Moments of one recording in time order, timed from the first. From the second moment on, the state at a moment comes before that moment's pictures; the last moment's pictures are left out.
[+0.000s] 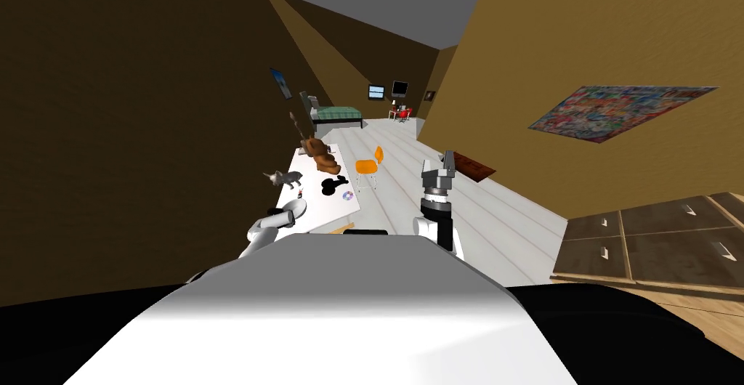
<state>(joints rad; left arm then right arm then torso) -0.08 0.40 0.45 -0.84 0.11 0.60 0.11 0.47 -0.02 0.02 -2.35 0.07 -0.36 -0.14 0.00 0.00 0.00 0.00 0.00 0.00</state>
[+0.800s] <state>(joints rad) -0.08 0.39 0.45 -0.82 0.10 0.58 0.12 0.47 -0.02 0.02 -2.35 0.07 -0.36 -0.14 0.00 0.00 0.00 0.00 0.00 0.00</state>
